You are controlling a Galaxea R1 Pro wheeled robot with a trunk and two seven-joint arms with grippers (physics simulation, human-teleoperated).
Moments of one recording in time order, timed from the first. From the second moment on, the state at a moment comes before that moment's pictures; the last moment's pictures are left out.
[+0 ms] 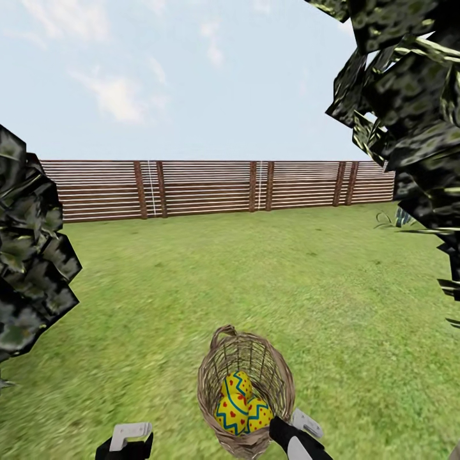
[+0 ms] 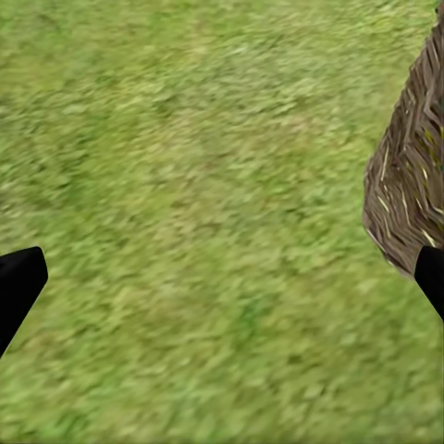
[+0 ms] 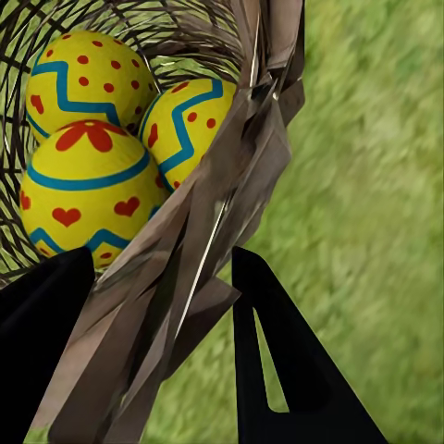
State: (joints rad) left arm 0.03 0.03 0.00 -1.13 0.05 0.22 0.07; right arm -0.40 0.13 0.06 -0.42 -0.59 0.10 -0.22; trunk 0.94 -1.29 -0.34
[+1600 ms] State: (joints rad) left arm 0.03 0.03 -0.01 -1.13 0.05 0.22 0.07; right arm -0.40 0.13 0.06 -0.42 -0.59 0.10 -0.22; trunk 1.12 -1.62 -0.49
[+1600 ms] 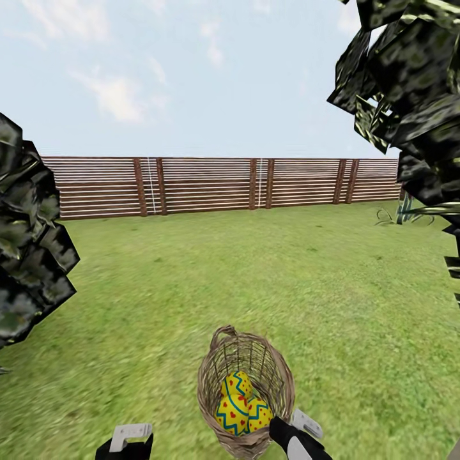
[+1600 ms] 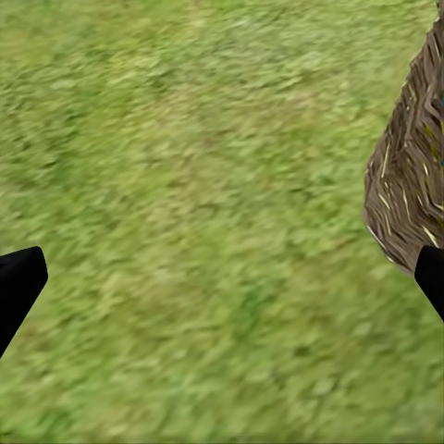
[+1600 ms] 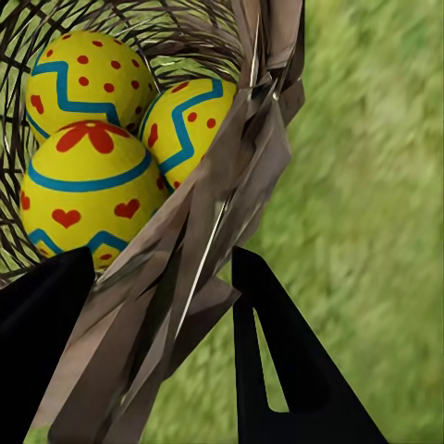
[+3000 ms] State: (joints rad) left arm 0.03 0.03 -0.01 -1.13 0.05 0.22 0.07; right arm -0.40 0.13 0.06 -0.42 -0.59 0.10 -0.22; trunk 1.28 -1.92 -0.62
